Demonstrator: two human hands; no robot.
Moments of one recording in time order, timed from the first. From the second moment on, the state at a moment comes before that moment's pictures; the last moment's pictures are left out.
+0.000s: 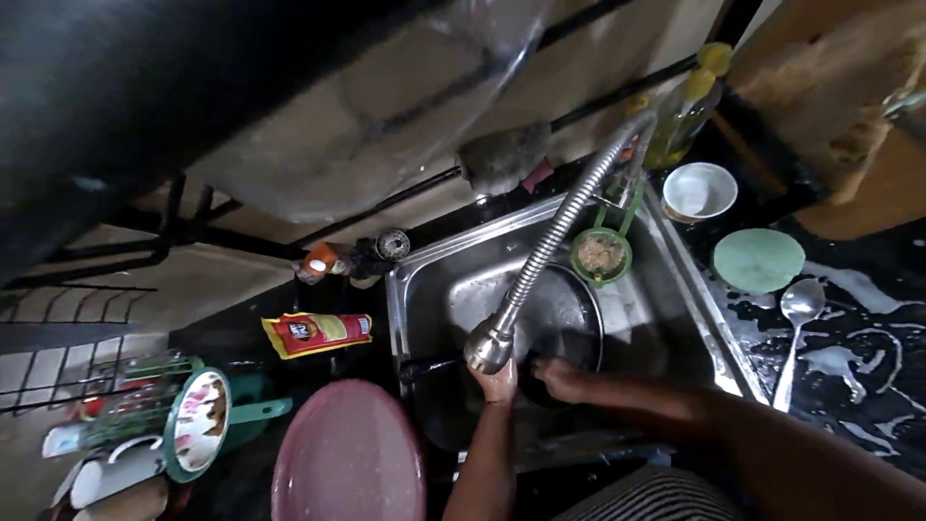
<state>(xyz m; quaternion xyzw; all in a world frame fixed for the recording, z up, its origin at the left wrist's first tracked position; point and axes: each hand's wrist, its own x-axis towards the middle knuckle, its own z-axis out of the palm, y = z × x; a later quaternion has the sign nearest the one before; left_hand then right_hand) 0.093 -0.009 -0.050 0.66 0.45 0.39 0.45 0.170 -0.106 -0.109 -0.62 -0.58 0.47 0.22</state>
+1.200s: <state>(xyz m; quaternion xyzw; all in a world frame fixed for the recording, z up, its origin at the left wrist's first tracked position) 0.087 -0.019 -0.050 0.65 0.48 0.40 0.43 0.193 -0.049 -0.109 -0.70 -0.36 0.44 0.43</state>
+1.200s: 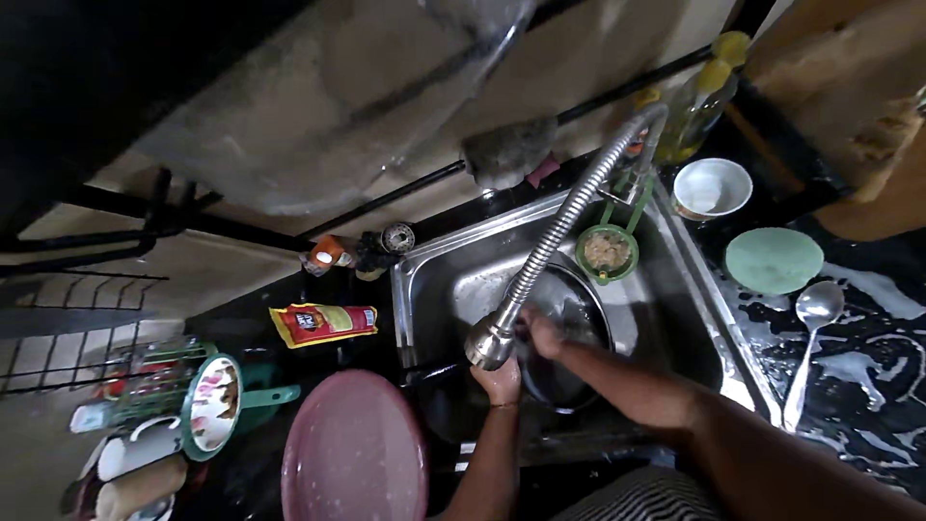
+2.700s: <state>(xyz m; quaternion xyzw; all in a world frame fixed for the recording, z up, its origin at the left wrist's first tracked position) 0.073 -0.004 -0.062 0.65 0.49 0.40 0.42 0.229 -0.119 -0.151 -0.74 -0.45 0.49 0.07</state>
